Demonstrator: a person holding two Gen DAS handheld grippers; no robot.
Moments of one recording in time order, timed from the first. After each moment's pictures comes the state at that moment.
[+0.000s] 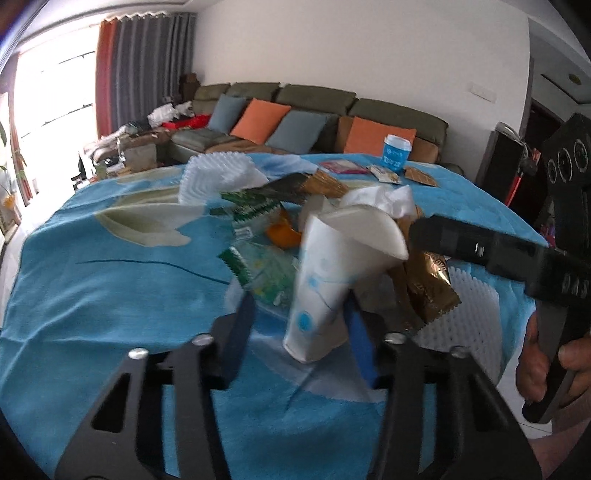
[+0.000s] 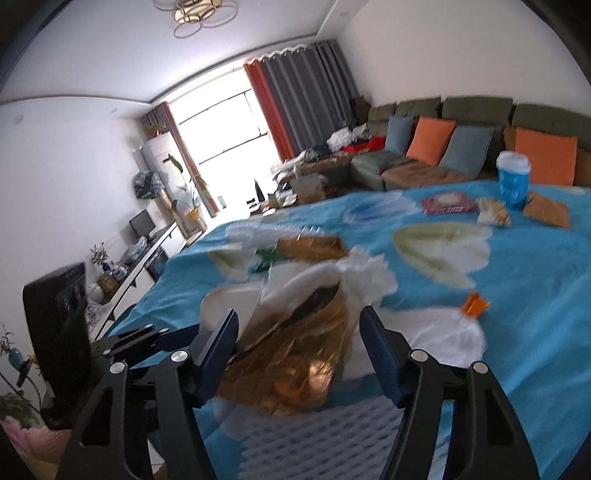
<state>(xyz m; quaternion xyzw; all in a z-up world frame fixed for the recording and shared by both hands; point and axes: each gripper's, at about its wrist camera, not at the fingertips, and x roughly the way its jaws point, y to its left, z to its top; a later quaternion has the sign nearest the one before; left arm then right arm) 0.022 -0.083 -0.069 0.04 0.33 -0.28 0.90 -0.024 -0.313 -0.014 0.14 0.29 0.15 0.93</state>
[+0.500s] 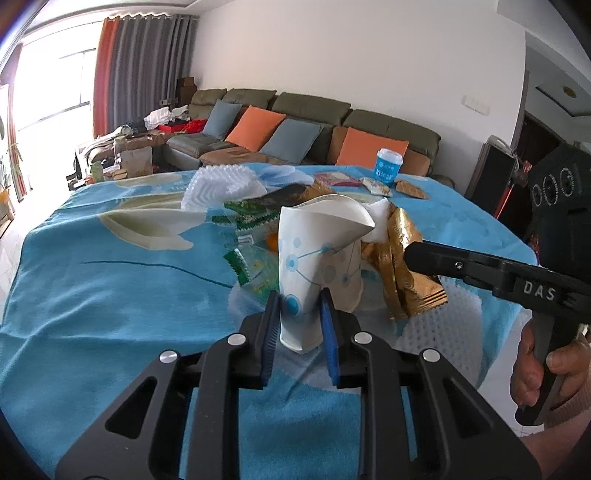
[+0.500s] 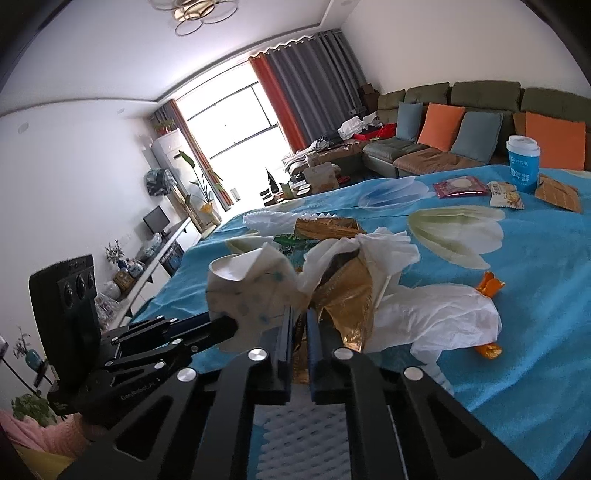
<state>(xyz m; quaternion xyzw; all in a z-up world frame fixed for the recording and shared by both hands) 0.008 -0.065 -0.053 0.02 0.31 -0.29 0.90 -0.031 -0.320 -0.012 0.17 0.30 0.18 0.92</state>
